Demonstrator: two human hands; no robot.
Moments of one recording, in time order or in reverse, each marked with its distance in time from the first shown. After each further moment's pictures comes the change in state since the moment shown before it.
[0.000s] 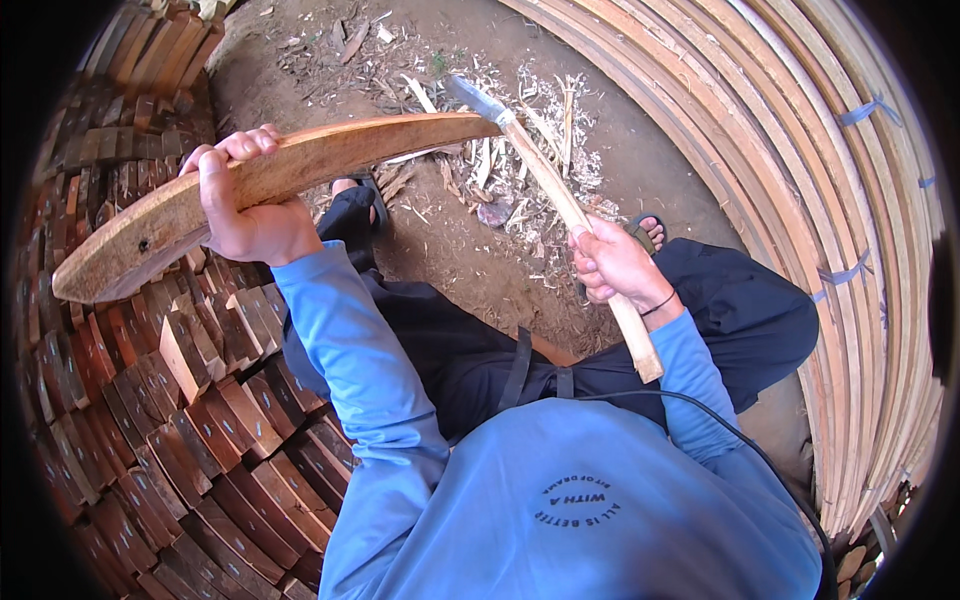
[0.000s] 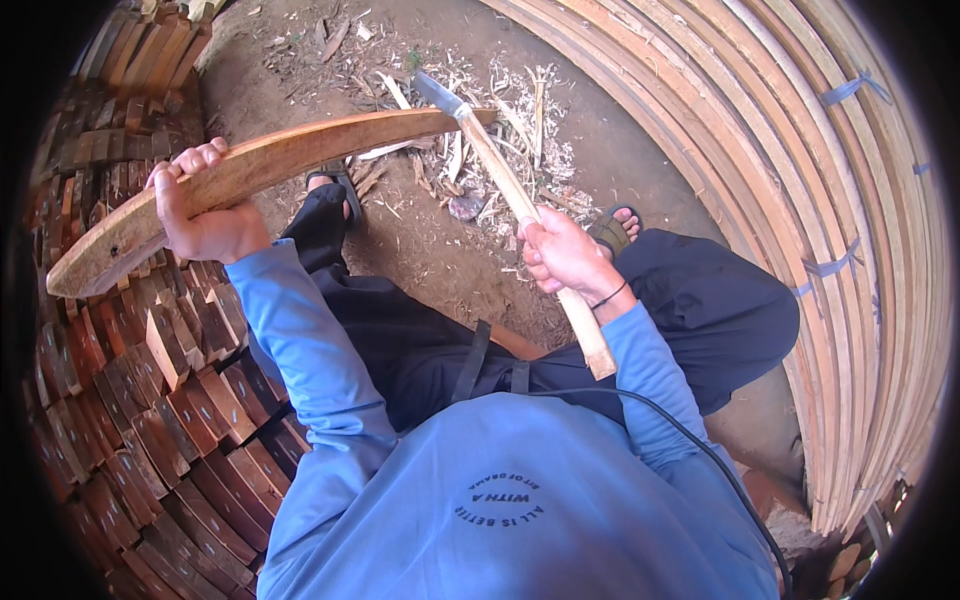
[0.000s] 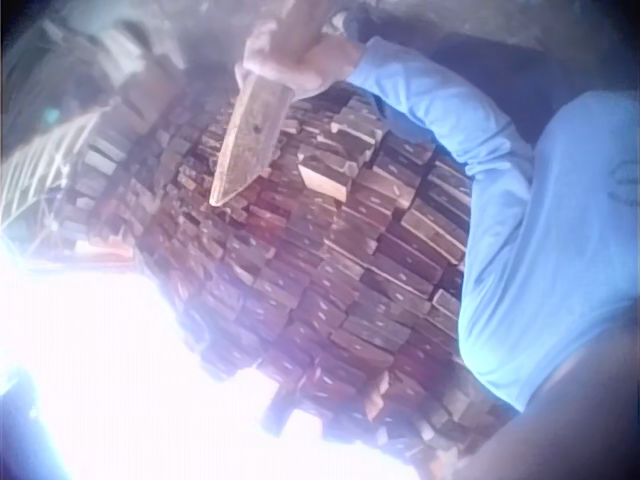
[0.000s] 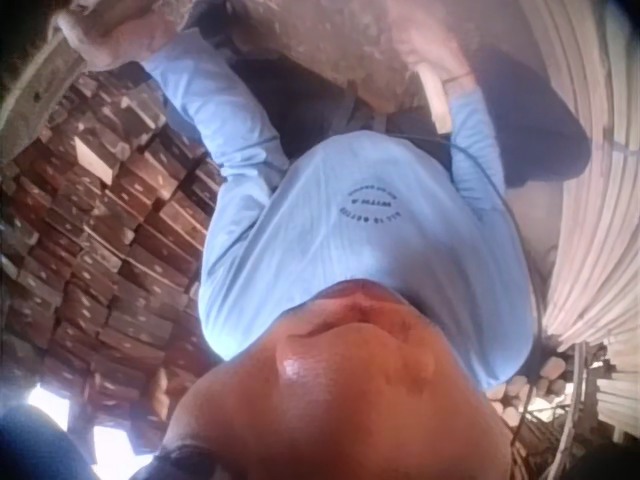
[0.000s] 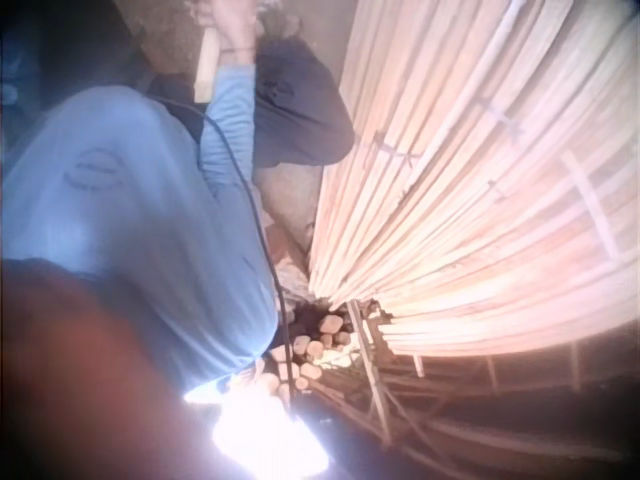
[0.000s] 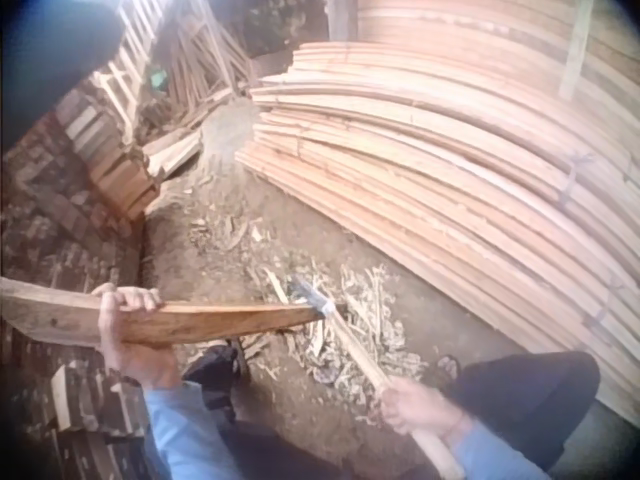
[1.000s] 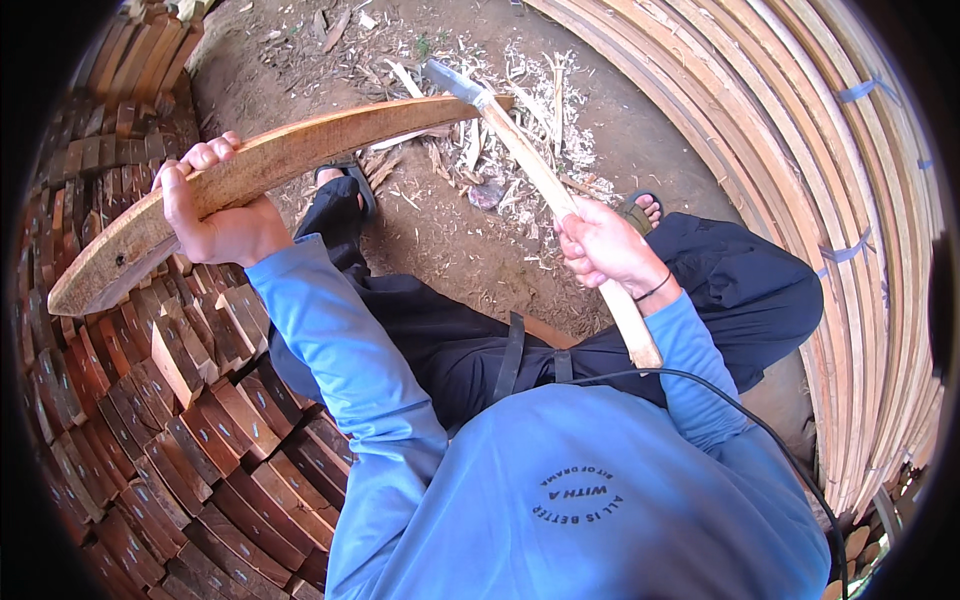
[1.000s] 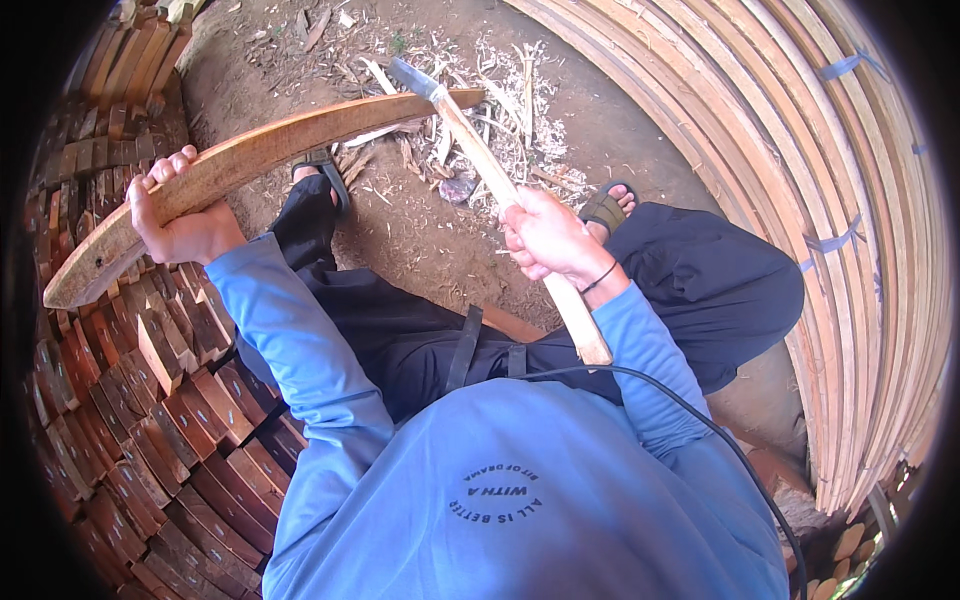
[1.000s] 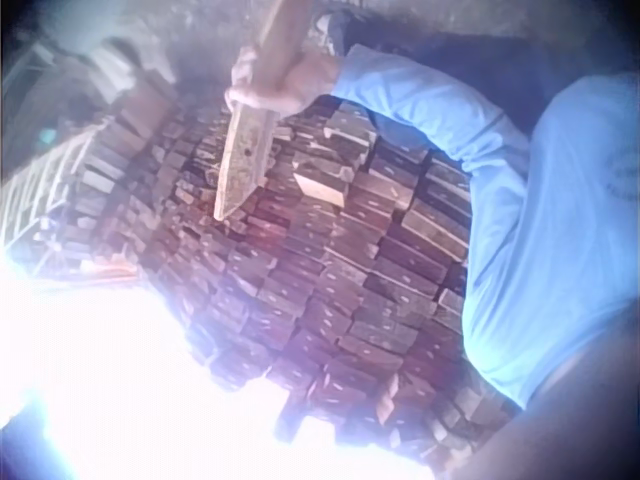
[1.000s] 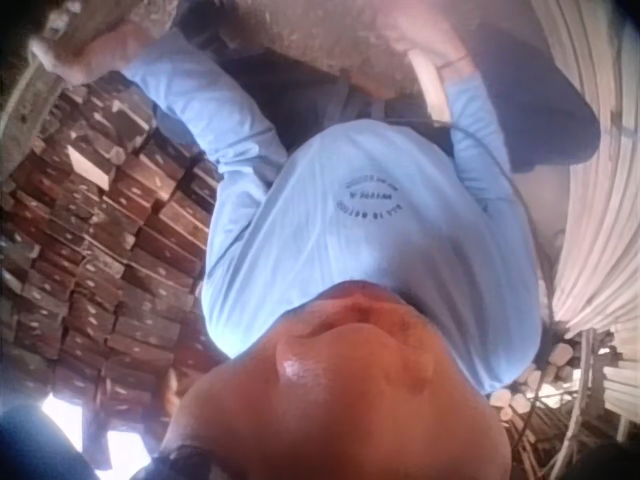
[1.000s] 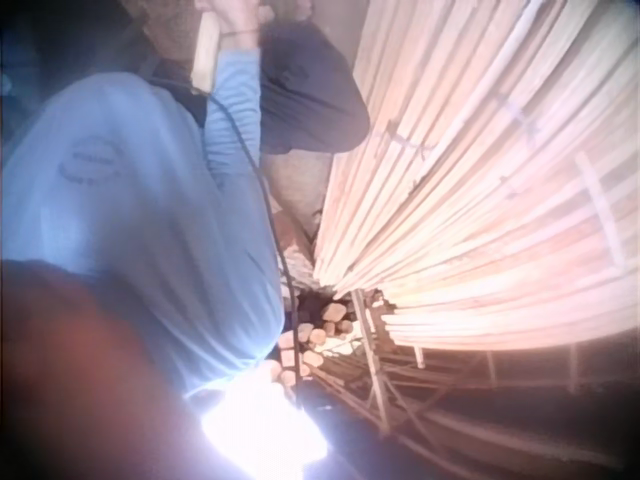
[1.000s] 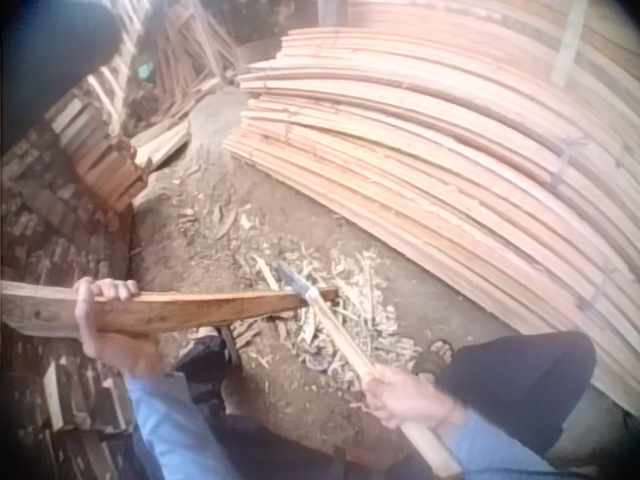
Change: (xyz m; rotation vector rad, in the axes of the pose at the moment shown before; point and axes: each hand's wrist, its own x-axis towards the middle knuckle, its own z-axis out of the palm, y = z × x) left_hand 0.005 -0.001 -0.018 0.011 0.066 -0.003; right_hand -0.008 -0.007 0.016 -0.065 0.000 -0.014
